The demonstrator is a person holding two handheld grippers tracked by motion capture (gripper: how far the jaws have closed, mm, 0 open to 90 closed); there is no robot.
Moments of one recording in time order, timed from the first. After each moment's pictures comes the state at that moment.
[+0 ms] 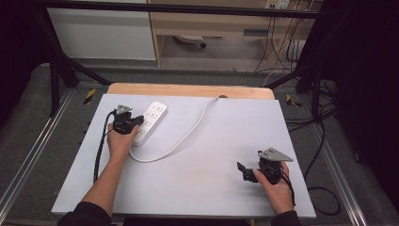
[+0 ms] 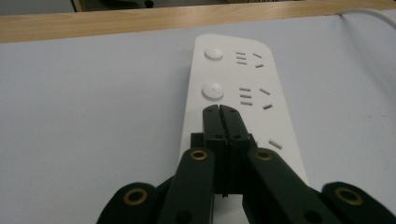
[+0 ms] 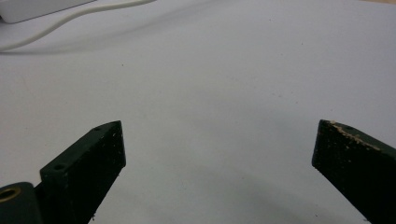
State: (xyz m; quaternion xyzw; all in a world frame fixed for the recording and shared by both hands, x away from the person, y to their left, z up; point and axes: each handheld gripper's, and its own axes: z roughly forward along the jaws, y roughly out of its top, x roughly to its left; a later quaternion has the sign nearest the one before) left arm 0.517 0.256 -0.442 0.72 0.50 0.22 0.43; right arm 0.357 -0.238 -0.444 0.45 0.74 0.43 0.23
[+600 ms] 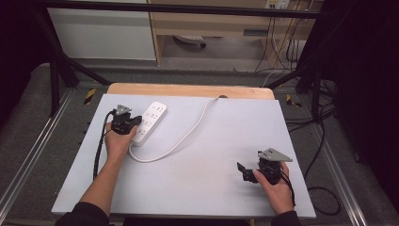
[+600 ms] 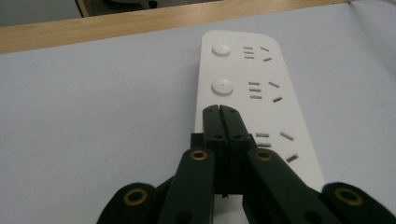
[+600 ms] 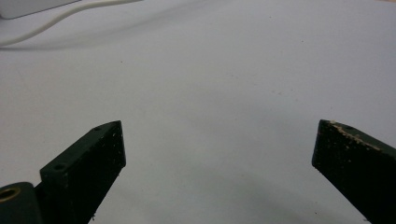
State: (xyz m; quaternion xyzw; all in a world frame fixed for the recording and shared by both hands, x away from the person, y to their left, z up) left arm 0.515 0.258 -0.439 0.73 0.48 0.25 0.41; right arm 0.357 -0.238 -0.444 0.45 0.75 0.43 0.23
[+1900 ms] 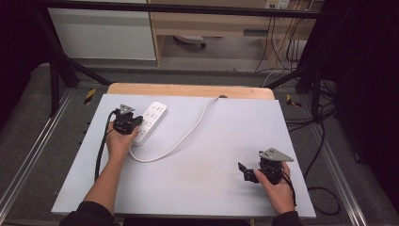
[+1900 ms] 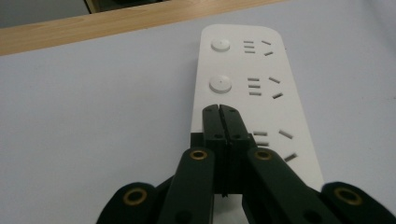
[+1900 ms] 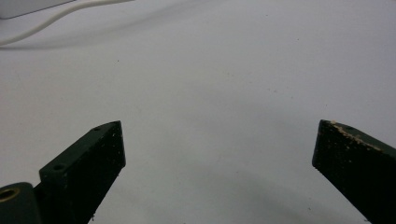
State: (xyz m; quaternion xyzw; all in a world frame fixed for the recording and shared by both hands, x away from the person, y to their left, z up) left arm 0.516 0.252 -0.437 0.74 0.49 0.25 0.39; right arm 0.357 -0.241 -0.444 0.46 0.75 0.43 0.23
